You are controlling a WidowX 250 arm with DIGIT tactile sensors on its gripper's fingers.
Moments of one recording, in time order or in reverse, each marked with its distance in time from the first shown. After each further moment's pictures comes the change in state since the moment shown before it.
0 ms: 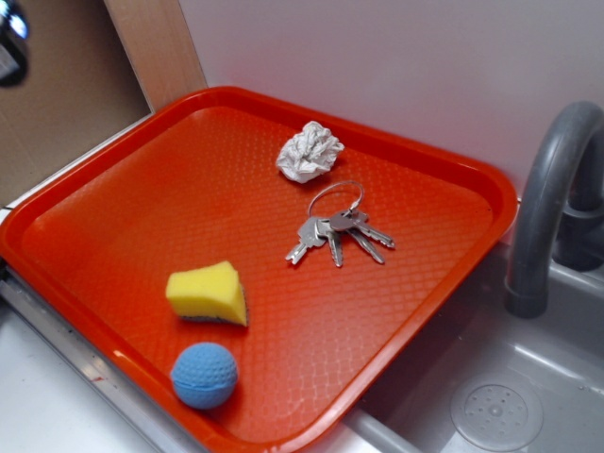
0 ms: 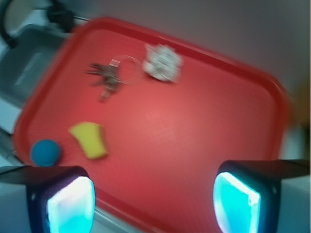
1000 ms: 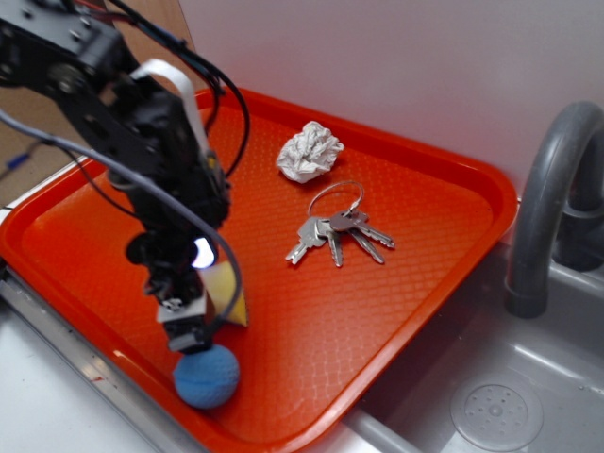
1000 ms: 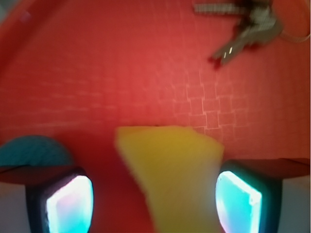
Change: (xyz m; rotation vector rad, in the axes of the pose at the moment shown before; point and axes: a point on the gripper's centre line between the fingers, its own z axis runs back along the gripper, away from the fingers) arm -0.002 -0.065 -0.172 -0.004 0.311 -0.144
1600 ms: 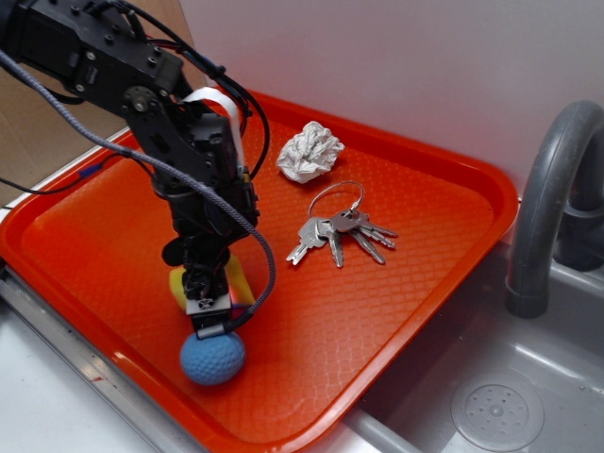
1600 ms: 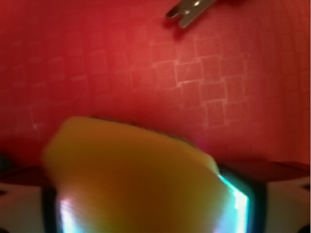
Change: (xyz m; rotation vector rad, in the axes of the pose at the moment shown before) arm 0.003 0.006 -0.022 0.030 0.079 -0.006
